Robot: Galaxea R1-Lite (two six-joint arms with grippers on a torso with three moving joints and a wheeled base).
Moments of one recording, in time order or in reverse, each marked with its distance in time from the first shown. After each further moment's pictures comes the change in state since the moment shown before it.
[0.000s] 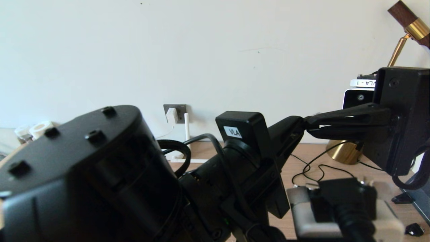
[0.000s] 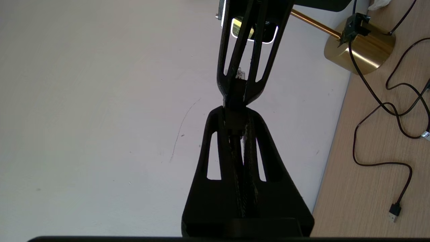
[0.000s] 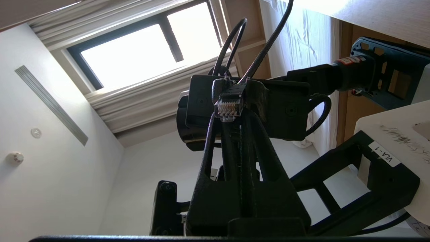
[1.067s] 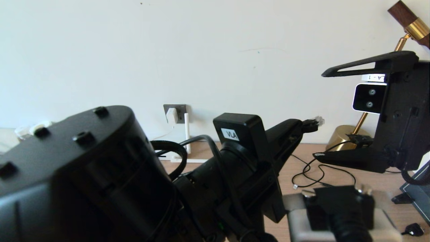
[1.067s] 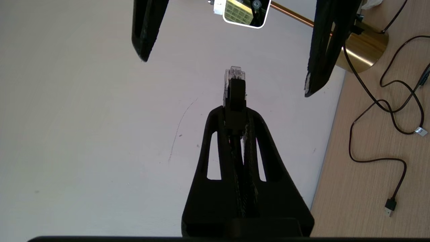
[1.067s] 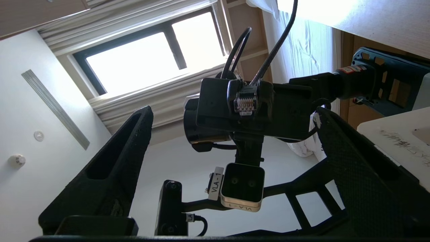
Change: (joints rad) left arm 0.004 -0.019 0.010 0.027 -0.001 -0.001; right arm -0.043 -0.024 -0.006 0.007 0.004 0.002
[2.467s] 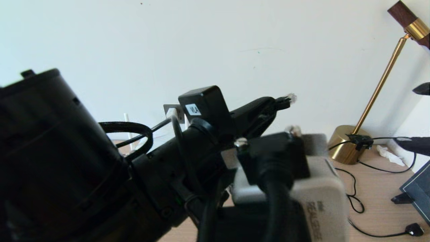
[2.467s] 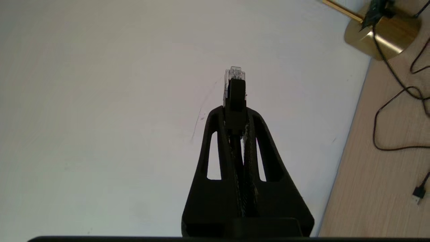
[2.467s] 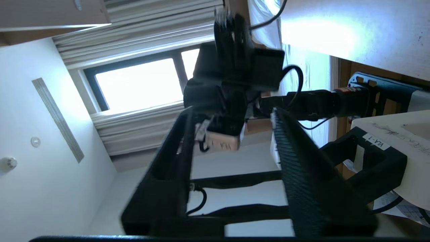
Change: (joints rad) left arm 0.055 -0.086 0.008 0.053 -0.009 0.003; right arm -0.147 -0.237 0.070 0.087 -0.001 -0.019
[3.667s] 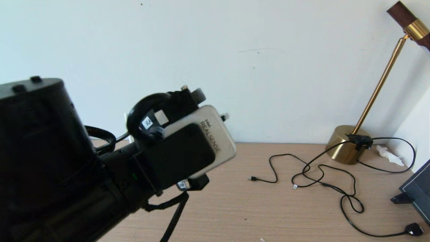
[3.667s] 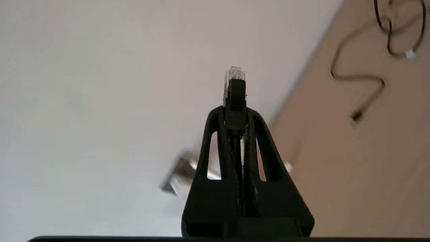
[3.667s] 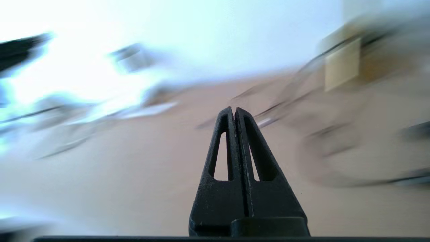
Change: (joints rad) left arm 0.122 -0.122 0.048 0.283 0.149 -0.354; right arm -0.238 -0.868 0.569 0.131 -0.756 -1.095
